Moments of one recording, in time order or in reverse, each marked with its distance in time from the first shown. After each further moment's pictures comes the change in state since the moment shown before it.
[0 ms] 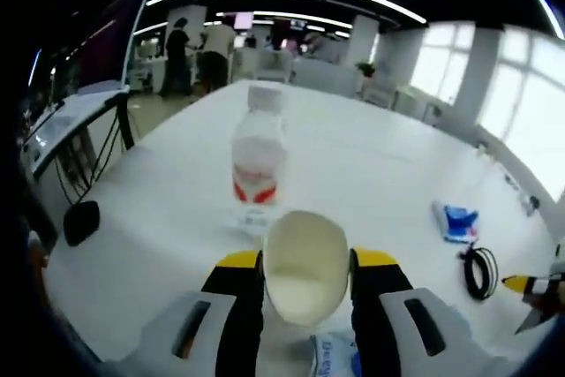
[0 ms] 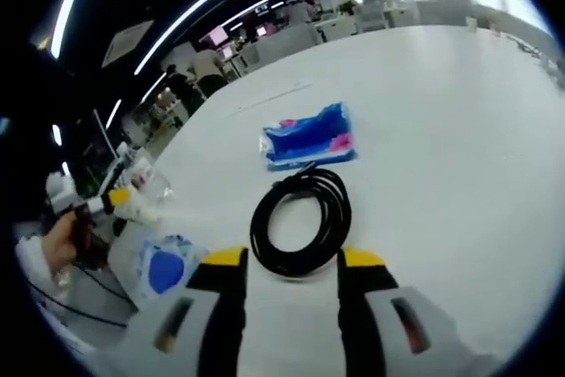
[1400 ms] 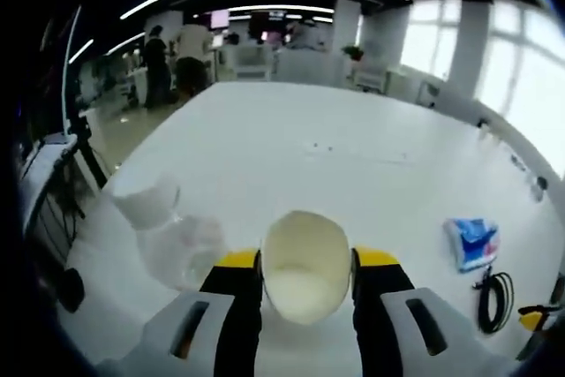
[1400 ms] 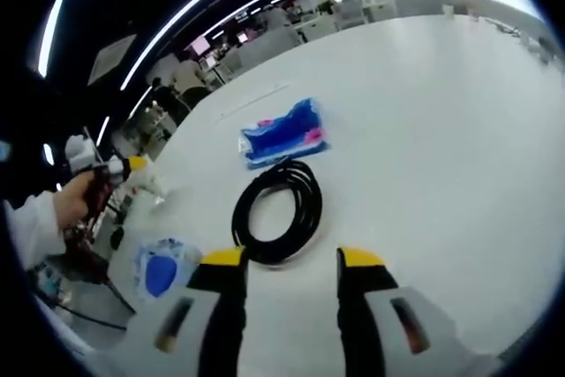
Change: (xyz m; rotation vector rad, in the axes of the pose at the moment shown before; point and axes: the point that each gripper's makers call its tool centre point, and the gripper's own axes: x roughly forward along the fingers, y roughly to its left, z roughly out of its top) left arm 0.077 -0.028 0.045 0.081 0.072 0.019; right arm -0.011 -0.020 -0.013 0.084 -0.012 -0.041
